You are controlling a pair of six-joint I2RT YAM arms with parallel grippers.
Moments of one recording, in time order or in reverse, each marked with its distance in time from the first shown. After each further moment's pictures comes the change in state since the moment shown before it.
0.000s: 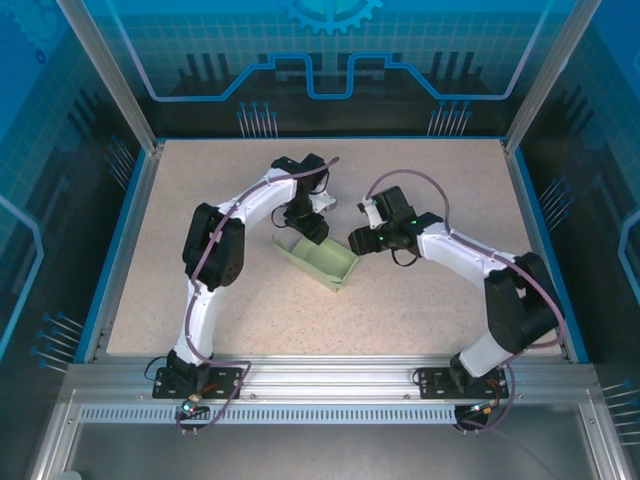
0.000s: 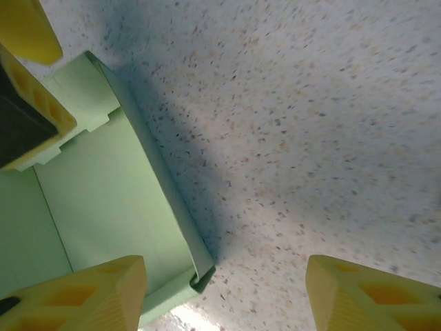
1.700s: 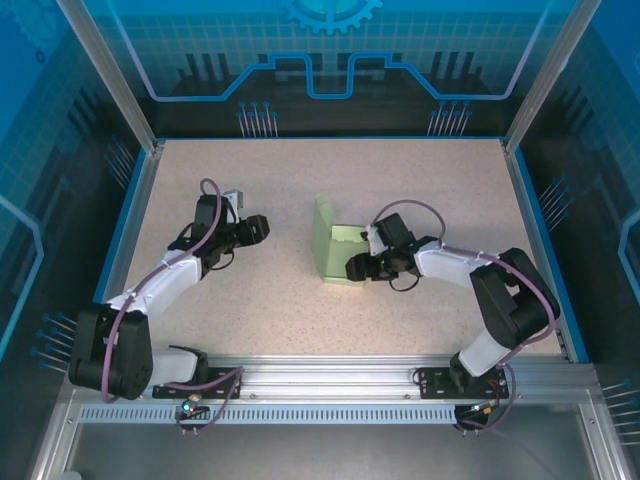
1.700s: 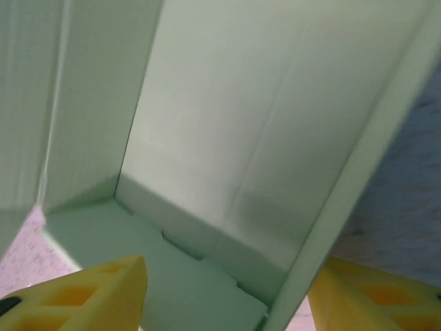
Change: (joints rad) left arm 0.301 -0.920 -1.166 1.022 0.013 -0.586; right arm 0.031 0.002 -0.241 0.159 -0.238 0.266
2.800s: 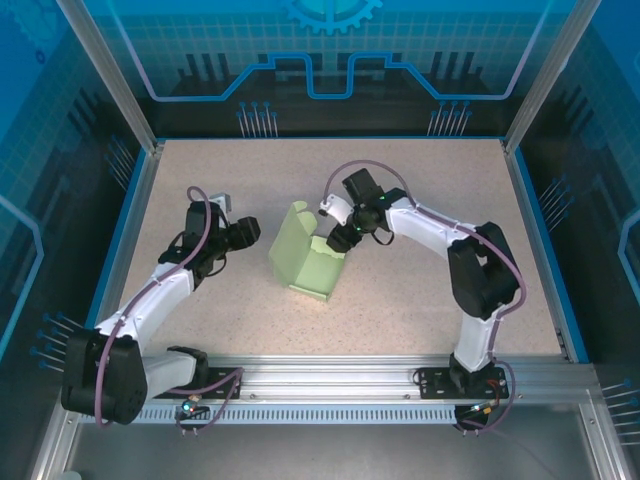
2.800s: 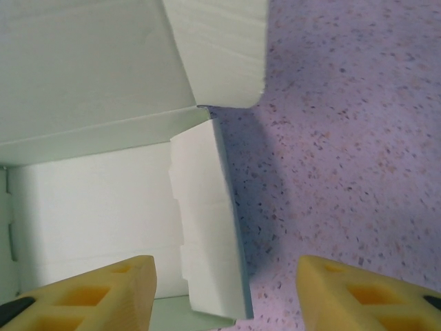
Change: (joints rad) left arm 0.022 -0.126 -0.052 -0.036 -0.086 -0.019; right arm 0.027 0.274 0.594 -0.350 0.101 -0.850
